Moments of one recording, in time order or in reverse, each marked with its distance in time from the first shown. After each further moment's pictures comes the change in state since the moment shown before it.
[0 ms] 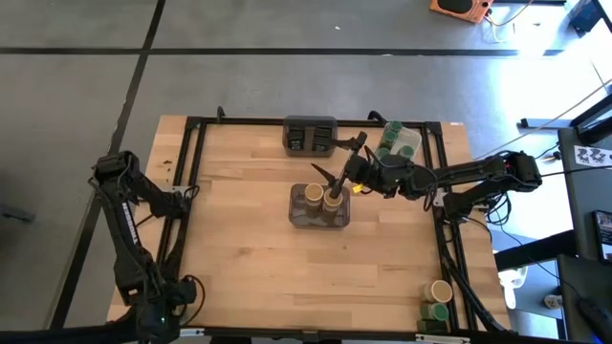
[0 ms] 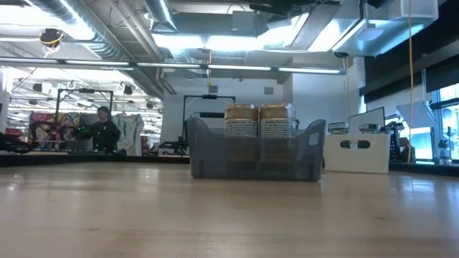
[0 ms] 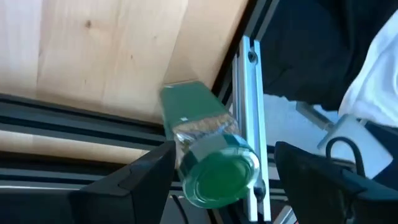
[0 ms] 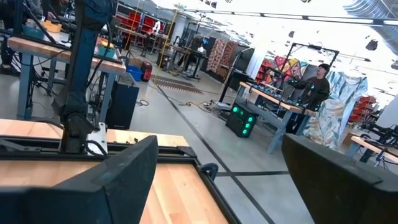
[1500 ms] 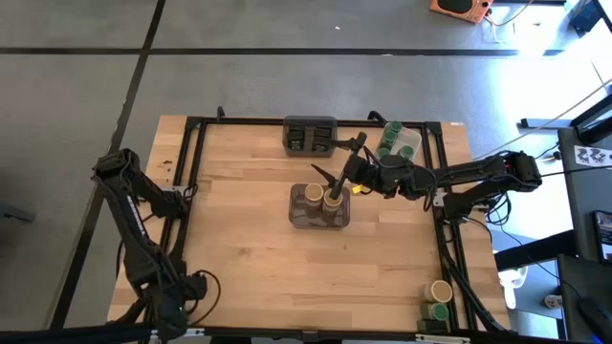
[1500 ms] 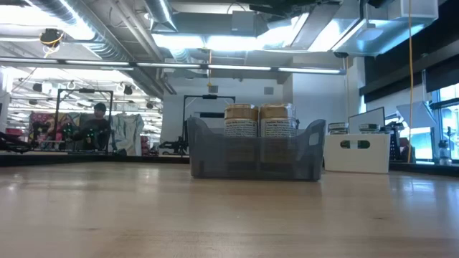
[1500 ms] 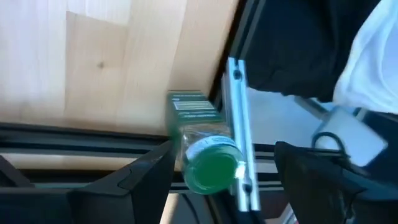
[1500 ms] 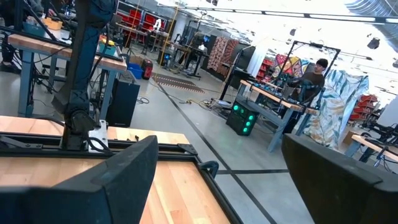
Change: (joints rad) left arm 0.139 -0.010 0.087 -0.121 0.067 0.220; right arm 0.000 0.000 0.000 -0.010 0.001 0.003
